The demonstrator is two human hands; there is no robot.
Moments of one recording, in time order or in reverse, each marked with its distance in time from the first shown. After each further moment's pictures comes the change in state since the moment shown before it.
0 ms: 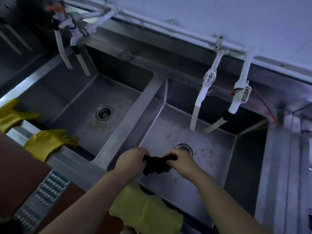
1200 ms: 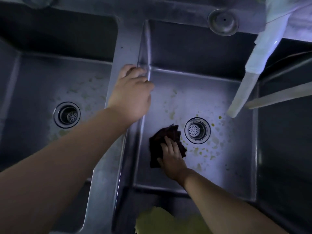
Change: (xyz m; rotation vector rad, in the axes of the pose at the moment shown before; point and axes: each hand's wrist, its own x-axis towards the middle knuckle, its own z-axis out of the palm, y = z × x) left_hand 0.271 -0.041 -0.032 0.559 0.332 0.727; right_hand 0.187 0.143 0.160 -0.627 0.216 0.083
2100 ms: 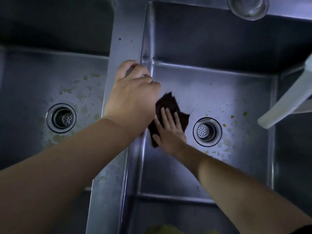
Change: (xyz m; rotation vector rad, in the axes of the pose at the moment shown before) left_hand 0.001 -0.002 0.010 -0.048 0.107 -0.007; right_hand 0.104 0.003 -0.011 -0.278 0.172 -0.135
